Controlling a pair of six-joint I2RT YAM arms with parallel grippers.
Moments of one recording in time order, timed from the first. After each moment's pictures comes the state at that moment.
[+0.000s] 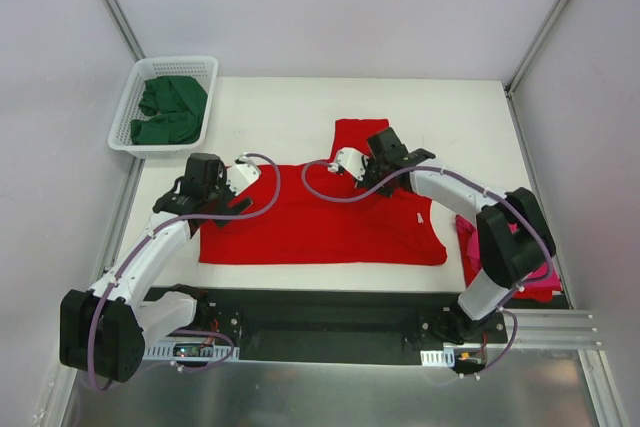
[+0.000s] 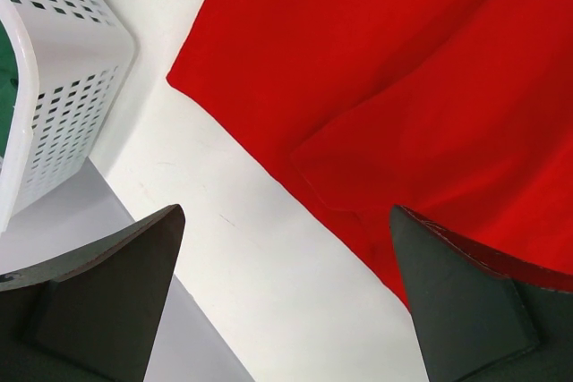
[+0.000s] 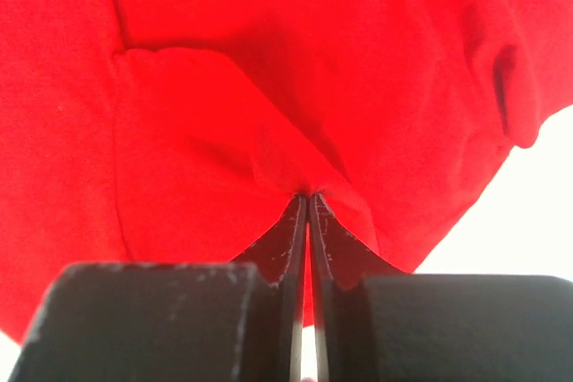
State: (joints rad) left arm -0.23 1.04 0.69 -0.49 -0.08 0.71; right arm 0.58 1.66 1.15 -0.54 -0.06 -0.75
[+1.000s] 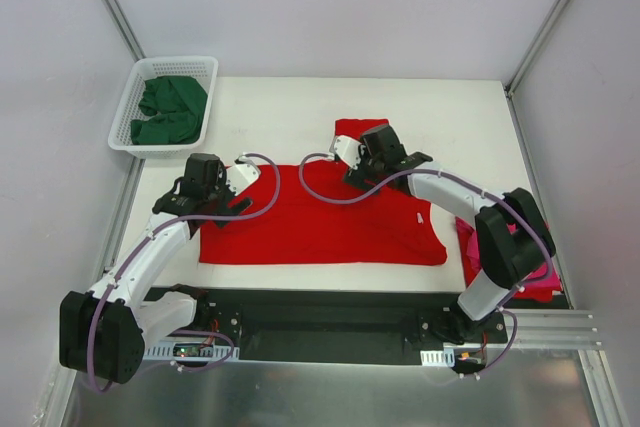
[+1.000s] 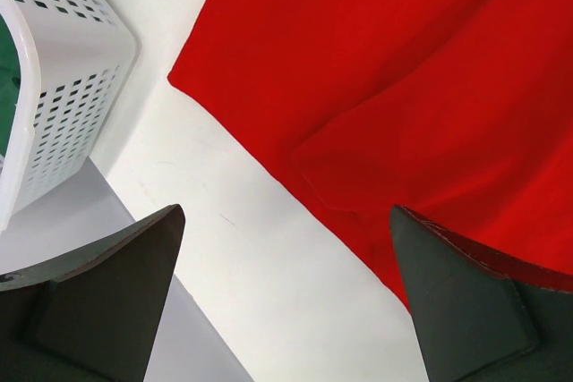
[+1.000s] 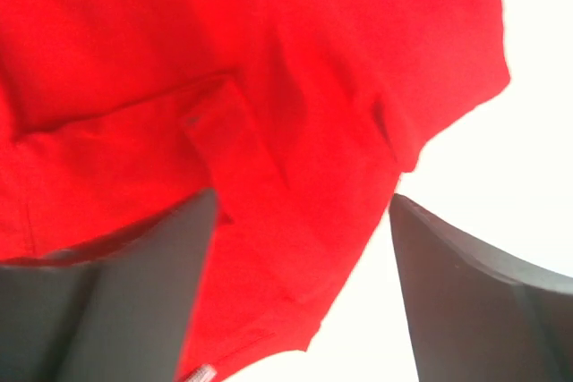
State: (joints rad) left arm -0.23 1.04 0.69 -0.49 -0.08 0.71; right arm 0.60 1.65 1.11 -0.29 0.05 -0.73
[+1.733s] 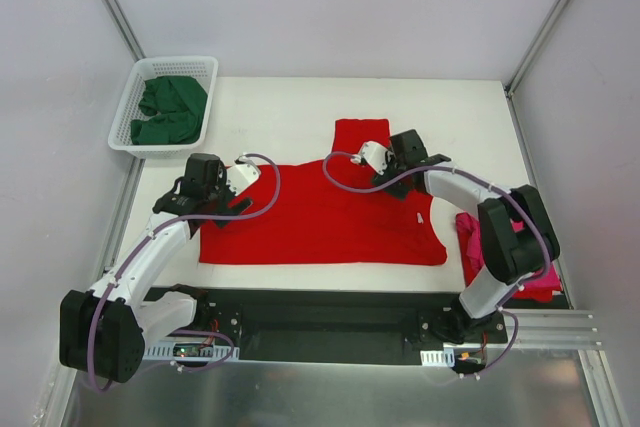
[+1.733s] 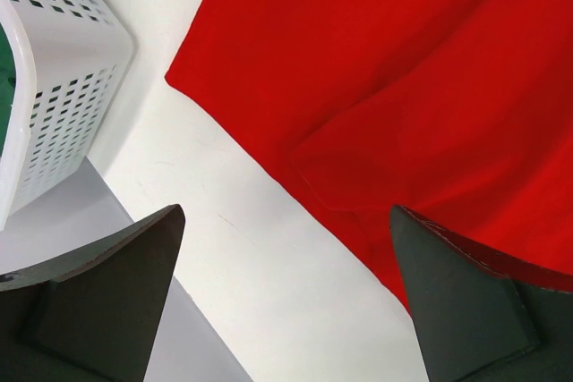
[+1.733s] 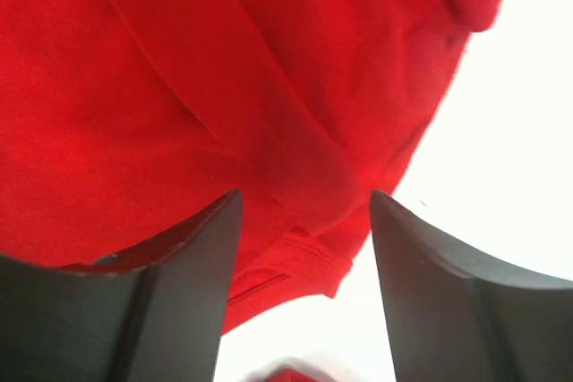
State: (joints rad) left arm -0.23 1.04 0.69 -0.49 -0.08 0.71; right arm 0.44 1.65 1.01 -0.33 0.04 -0.75
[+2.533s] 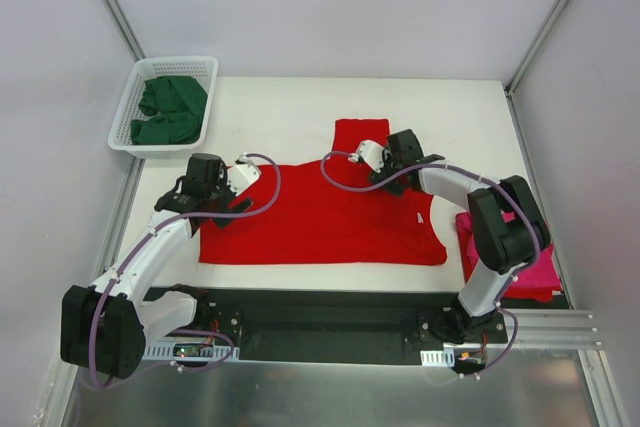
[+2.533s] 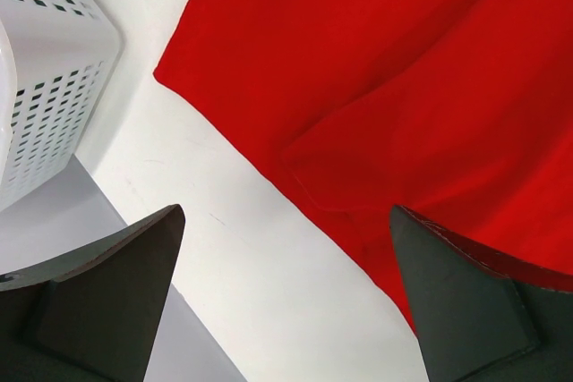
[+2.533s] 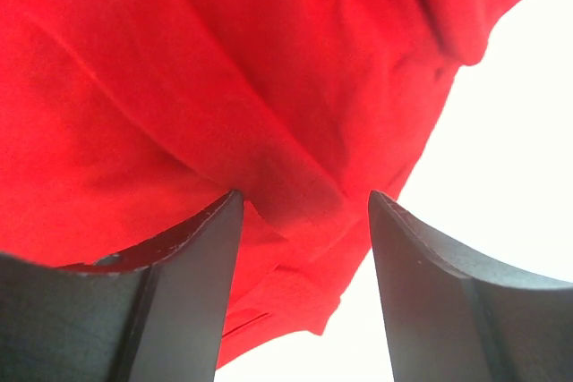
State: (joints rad) left arm -0.23 1.06 0.69 -0.50 -0.08 0.69; right arm 0.43 1.73 1.03 -0.26 0.04 -0.76
